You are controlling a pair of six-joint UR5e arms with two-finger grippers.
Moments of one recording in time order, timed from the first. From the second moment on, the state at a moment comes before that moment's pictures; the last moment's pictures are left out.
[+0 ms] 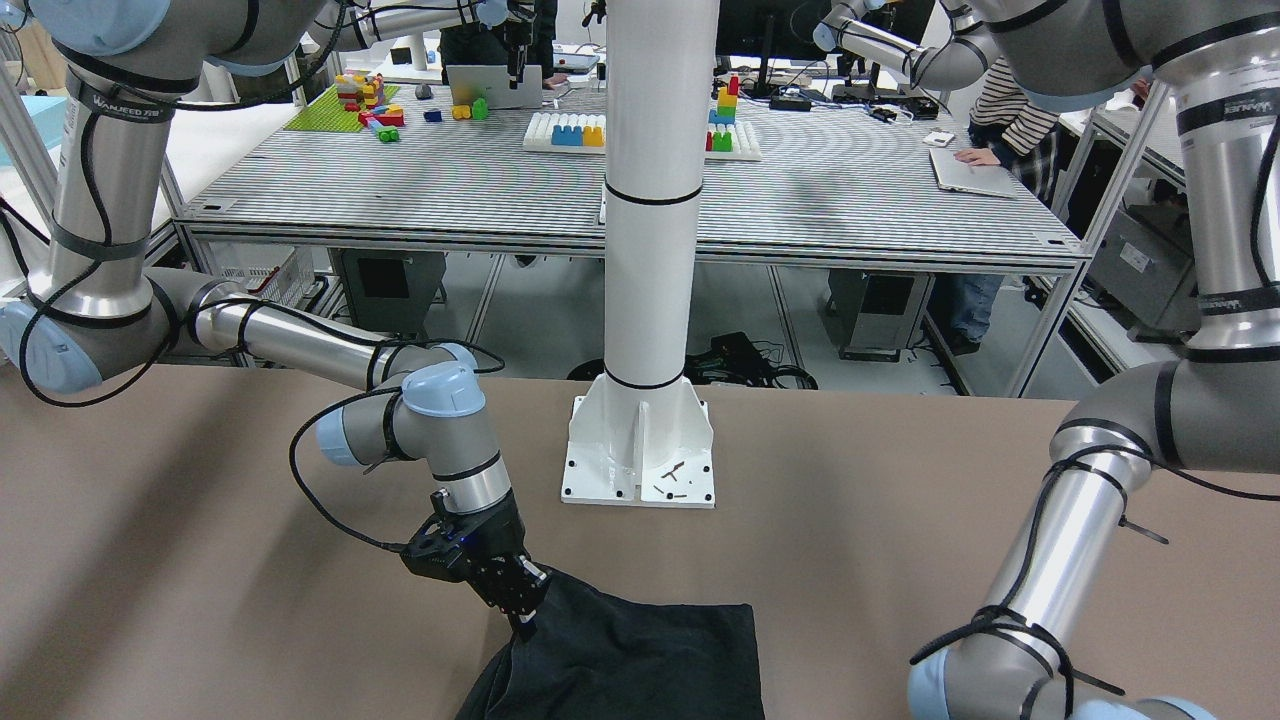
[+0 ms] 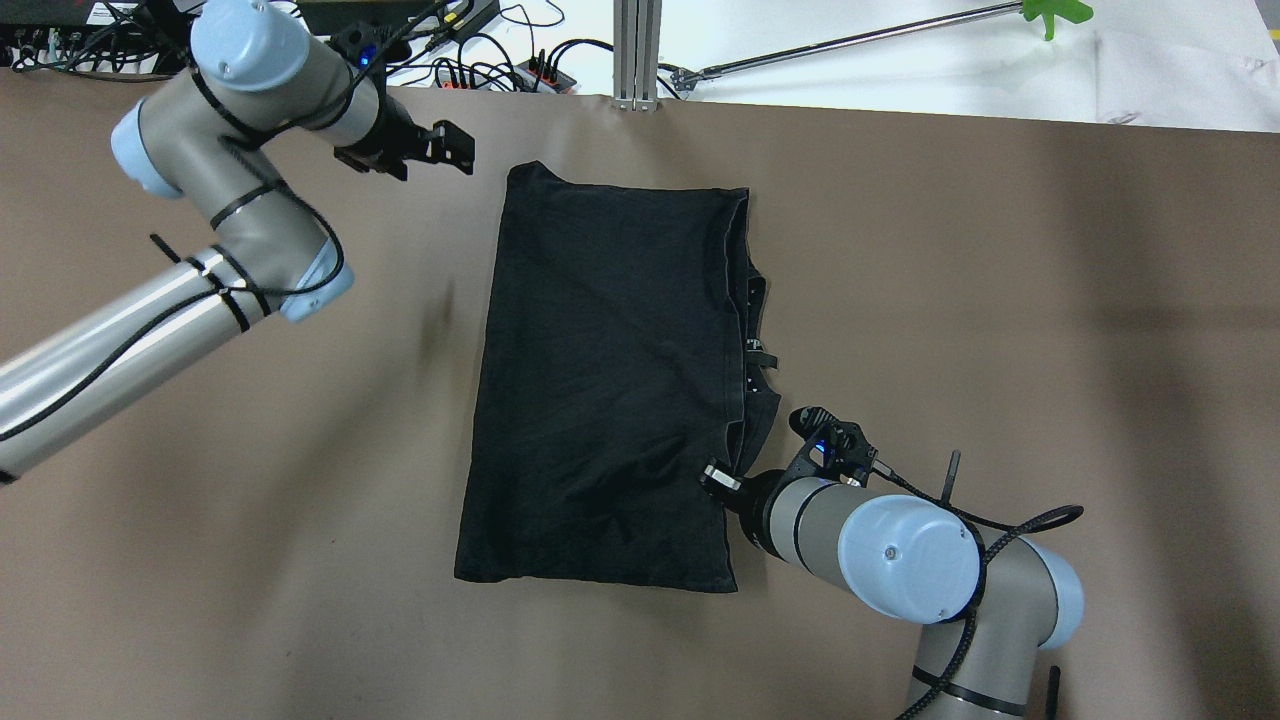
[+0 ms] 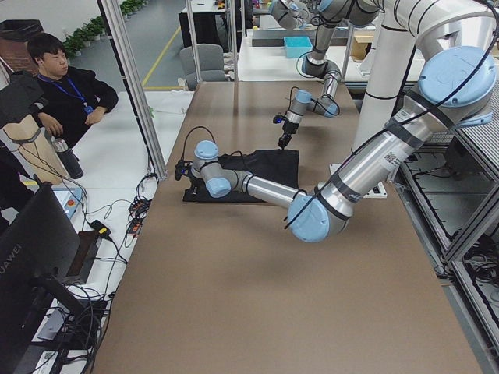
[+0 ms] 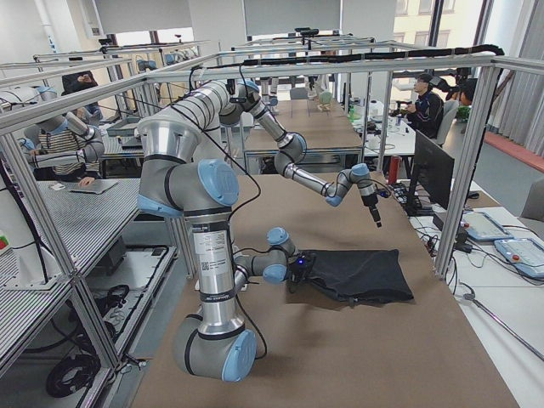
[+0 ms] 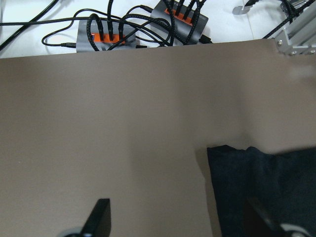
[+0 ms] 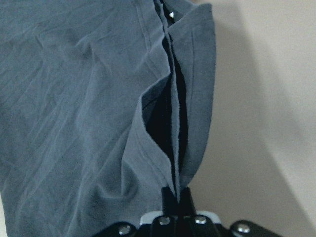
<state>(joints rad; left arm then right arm) -0.98 -2.38 -1.08 -2.29 -2.05 -1.06 0.39 -1.23 1.91 -1.11 1.52 1.86</state>
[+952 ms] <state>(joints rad) -0.47 -1.81 -1.83 -2.32 -1.72 -1.79 0.39 -1.24 1.91 -1.11 1.52 1.86</state>
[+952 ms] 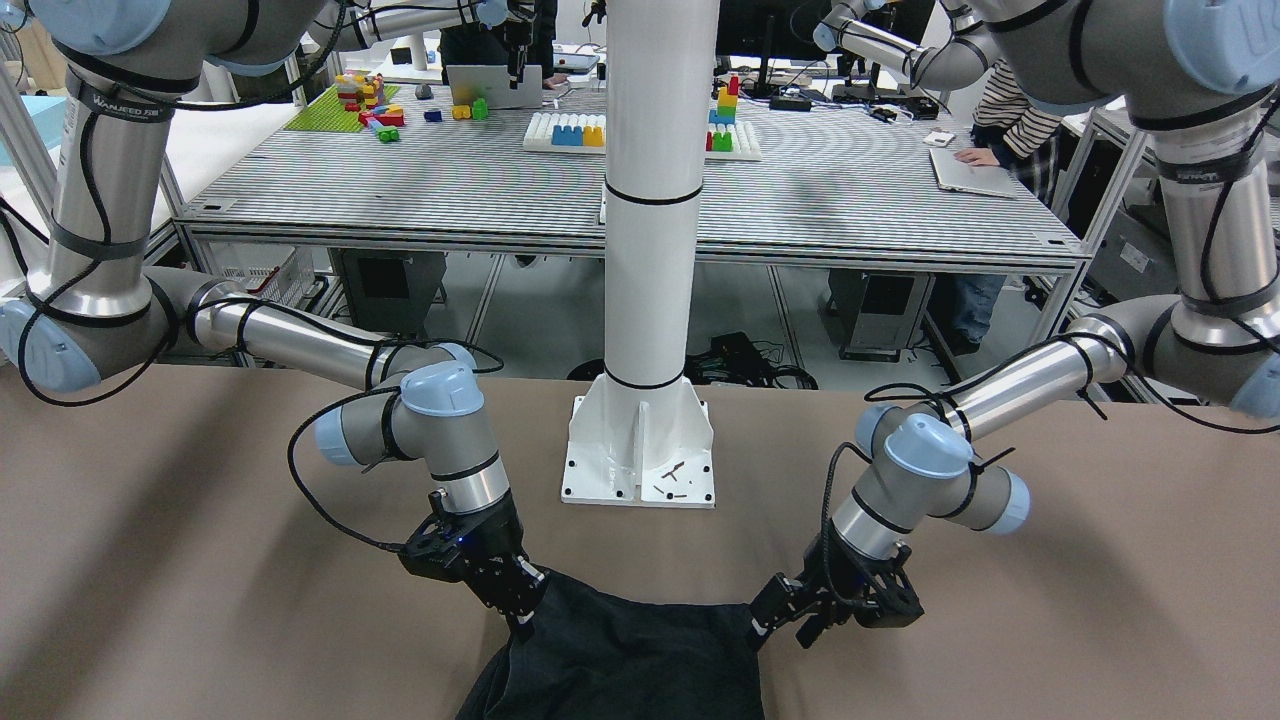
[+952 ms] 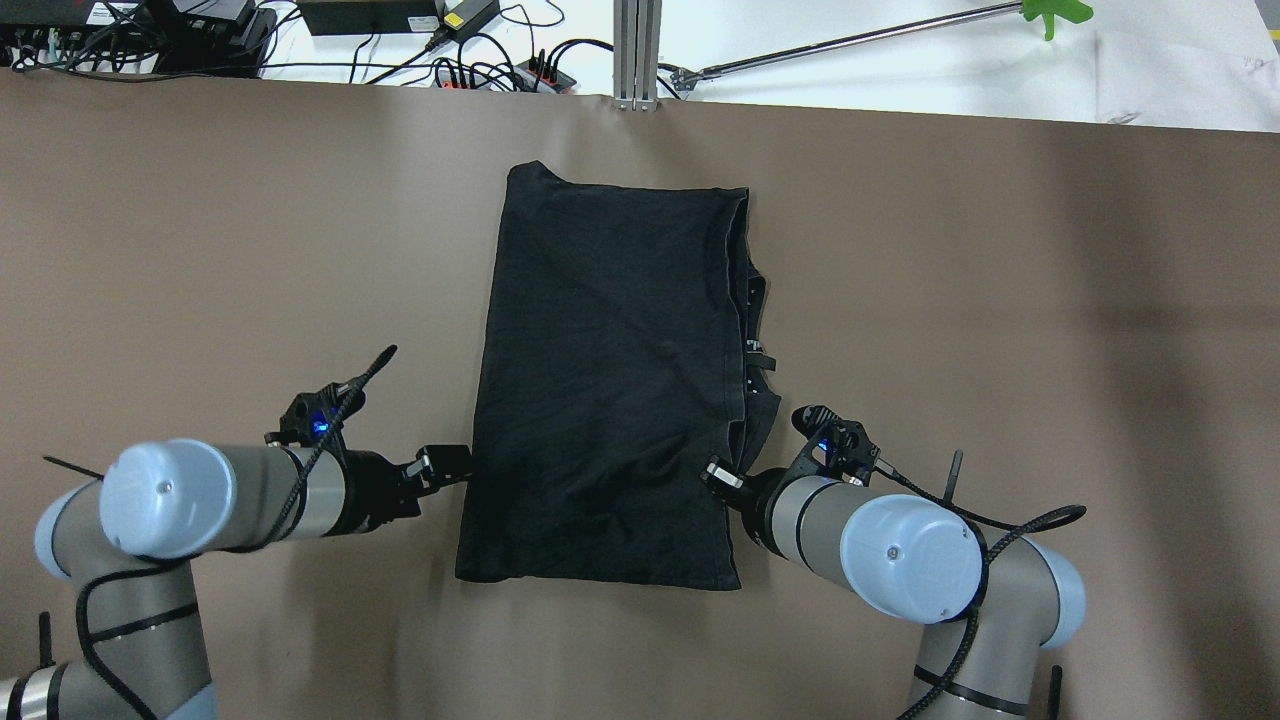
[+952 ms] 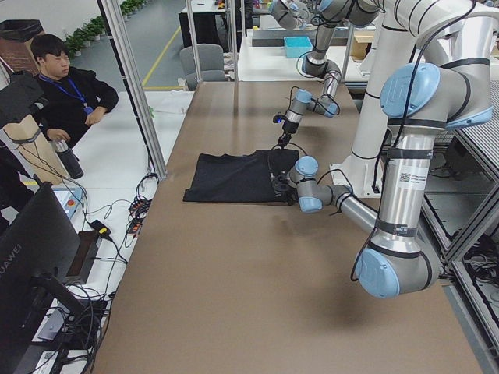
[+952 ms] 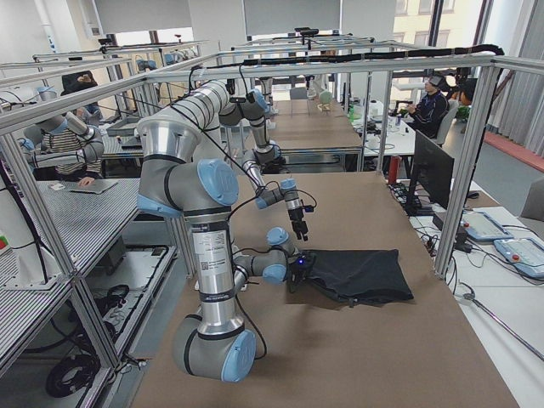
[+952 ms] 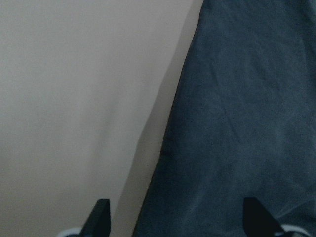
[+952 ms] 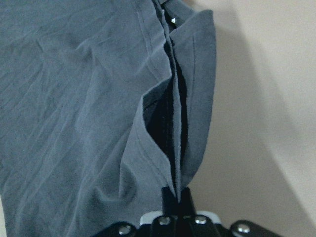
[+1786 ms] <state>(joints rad) -0.33 -1.82 -1.77 -2.32 -1.55 -1.94 0.39 -1.24 1.91 -1.11 1.52 1.86</state>
